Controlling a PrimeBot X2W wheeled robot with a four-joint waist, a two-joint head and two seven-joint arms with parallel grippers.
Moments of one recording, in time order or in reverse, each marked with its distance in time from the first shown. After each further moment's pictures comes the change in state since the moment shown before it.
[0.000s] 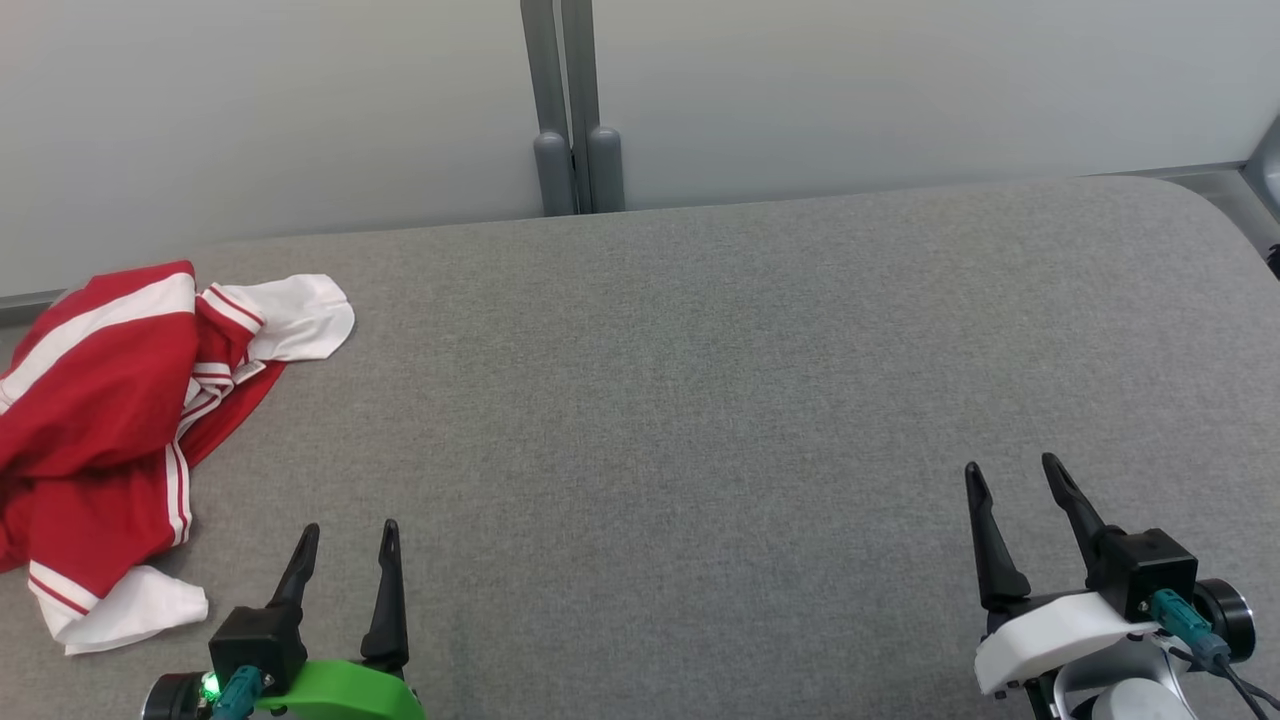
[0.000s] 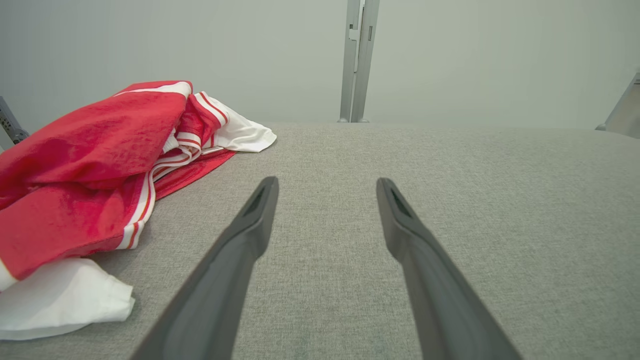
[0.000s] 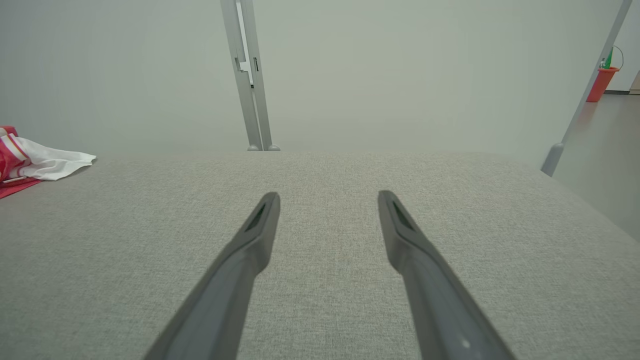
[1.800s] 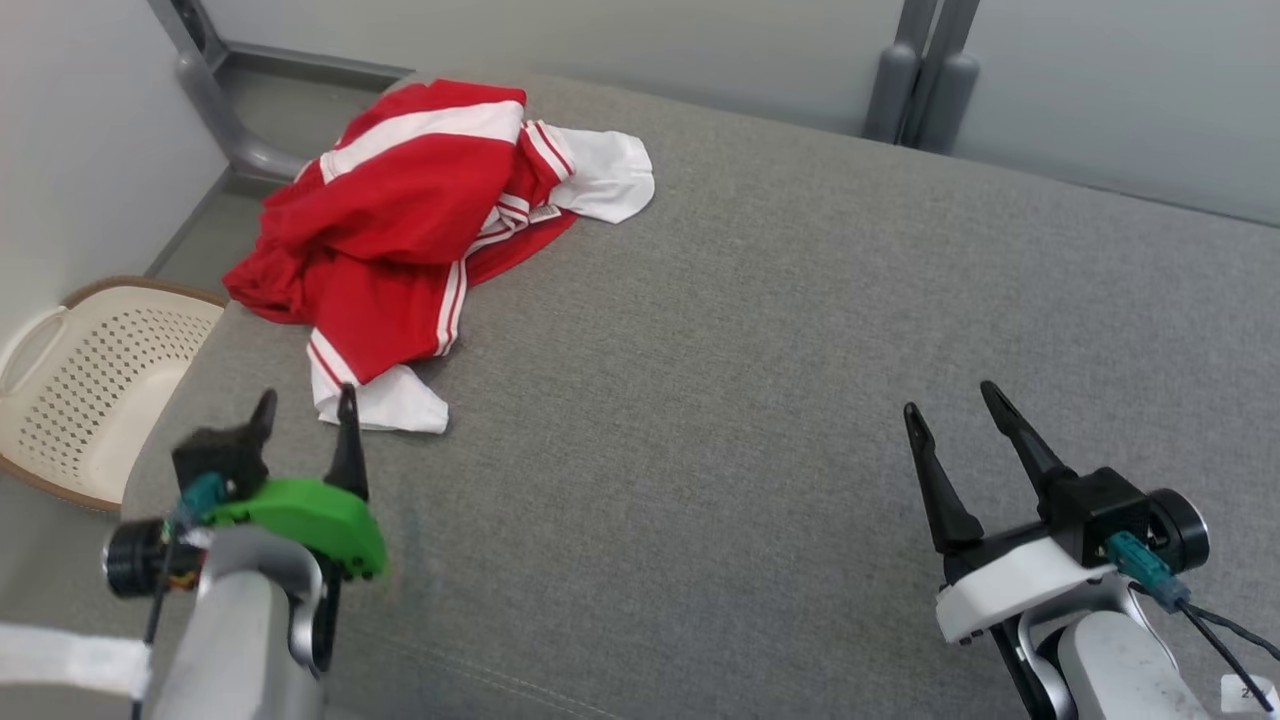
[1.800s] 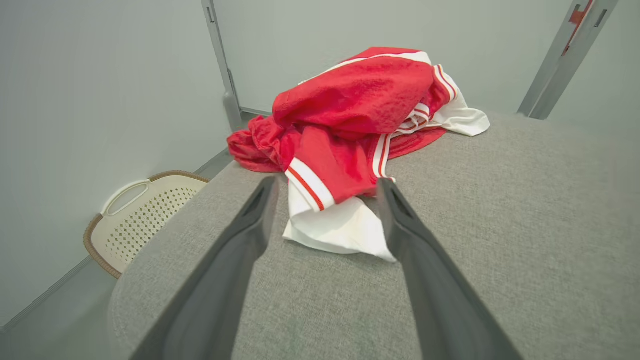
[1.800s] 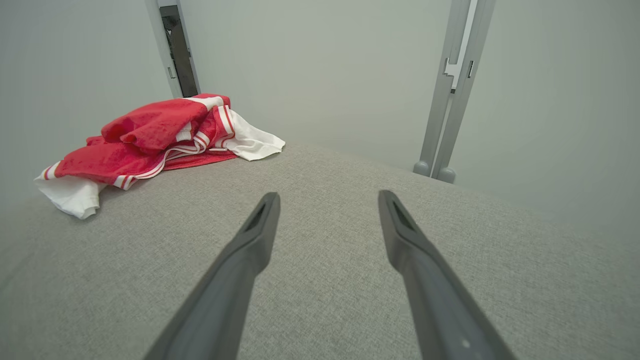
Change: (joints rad) left arm -0.331 0.021 0.031 0.267 -0.017 0.032 0.077; right arm -0.104 -0.069 0.148 -0.012 0.023 0.000 -0.014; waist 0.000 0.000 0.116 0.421
